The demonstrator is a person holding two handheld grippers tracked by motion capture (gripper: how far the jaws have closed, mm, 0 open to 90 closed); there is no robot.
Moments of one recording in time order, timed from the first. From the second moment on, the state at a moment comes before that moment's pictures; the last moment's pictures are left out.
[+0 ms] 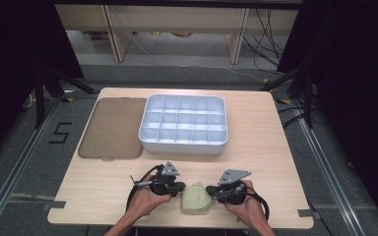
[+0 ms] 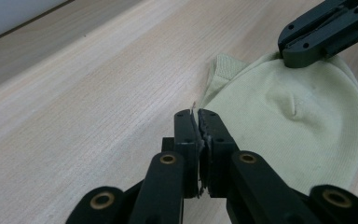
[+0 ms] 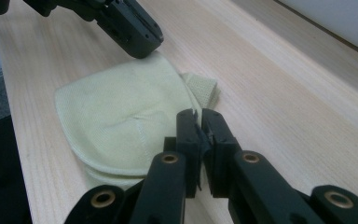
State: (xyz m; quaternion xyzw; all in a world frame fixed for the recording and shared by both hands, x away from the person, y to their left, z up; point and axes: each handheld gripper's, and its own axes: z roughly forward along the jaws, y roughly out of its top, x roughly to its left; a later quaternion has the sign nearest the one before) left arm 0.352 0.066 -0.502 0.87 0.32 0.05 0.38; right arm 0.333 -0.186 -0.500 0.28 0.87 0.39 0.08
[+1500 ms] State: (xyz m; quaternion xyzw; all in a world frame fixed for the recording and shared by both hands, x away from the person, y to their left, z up) left arm 0.307 0.076 -0.500 0.82 0.39 -0.03 0.40; right arm 0.315 -0.191 -0.488 0.26 0.87 0.41 0.08
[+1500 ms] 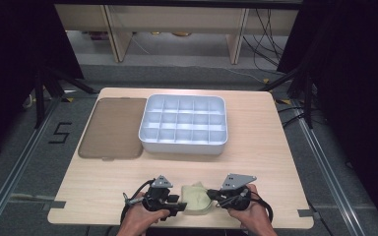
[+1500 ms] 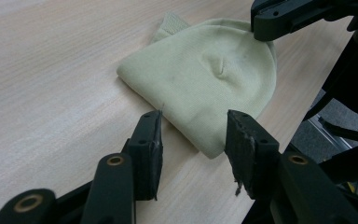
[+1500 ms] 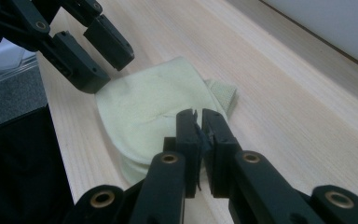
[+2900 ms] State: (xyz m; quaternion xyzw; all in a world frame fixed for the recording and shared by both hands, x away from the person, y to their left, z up) left arm 0.313 0.063 -0.506 0.82 0.41 -0.01 0.40; right arm 0.310 -0.184 -0.490 0.25 0.88 0.41 0.07
